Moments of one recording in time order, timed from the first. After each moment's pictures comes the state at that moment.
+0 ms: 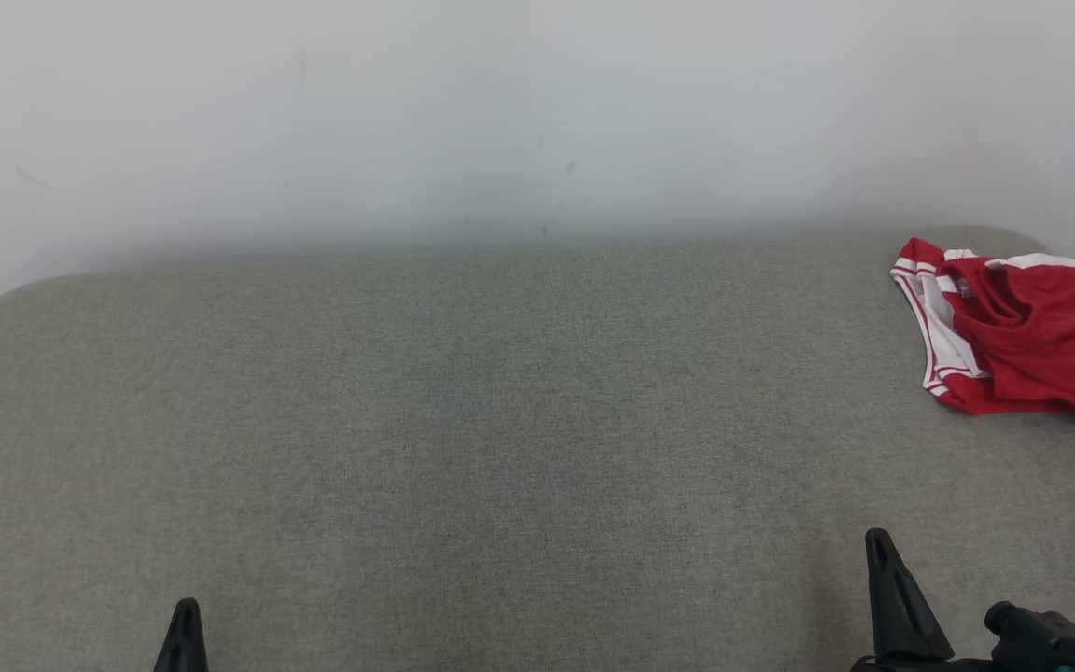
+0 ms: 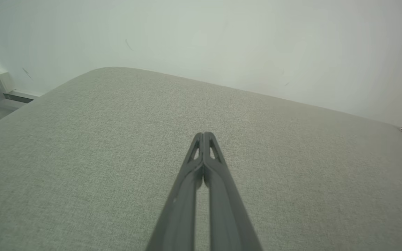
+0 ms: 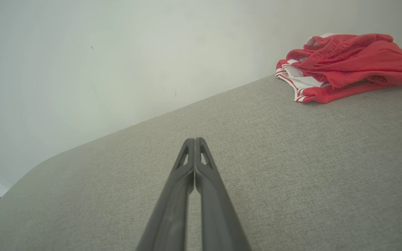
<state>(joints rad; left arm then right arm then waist) 0.10 0.09 0.06 0.16 -0.31 -0.06 -0.19 0.07 -0.09 -0.03 0.17 0.40 0.13 -0.20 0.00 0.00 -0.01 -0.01</state>
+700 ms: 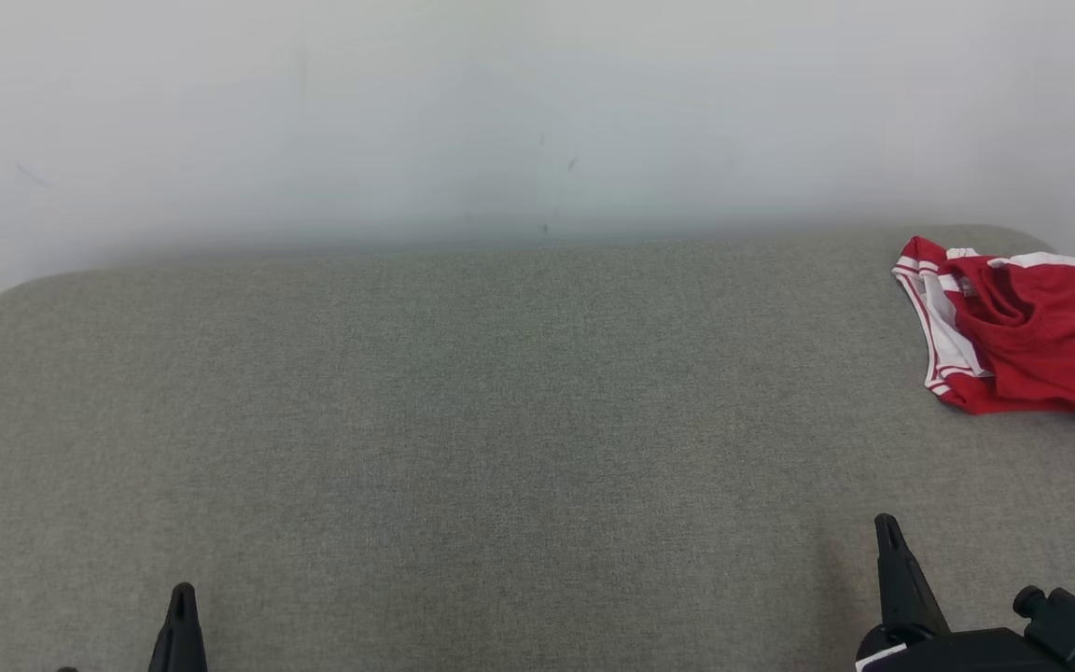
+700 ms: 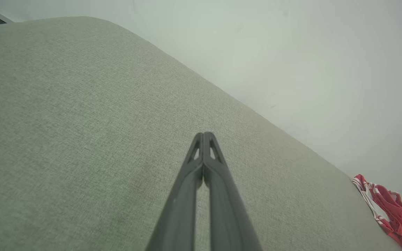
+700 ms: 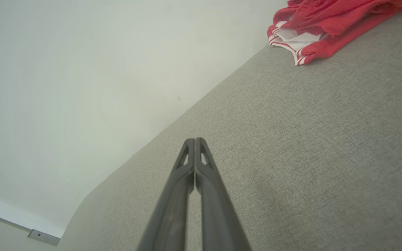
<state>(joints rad) 0.05 0.08 0.07 0.18 -0.65 -0.08 -0.11 0.02 -0.08 -0.05 0.19 0.72 0.13 -0.12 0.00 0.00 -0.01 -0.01</state>
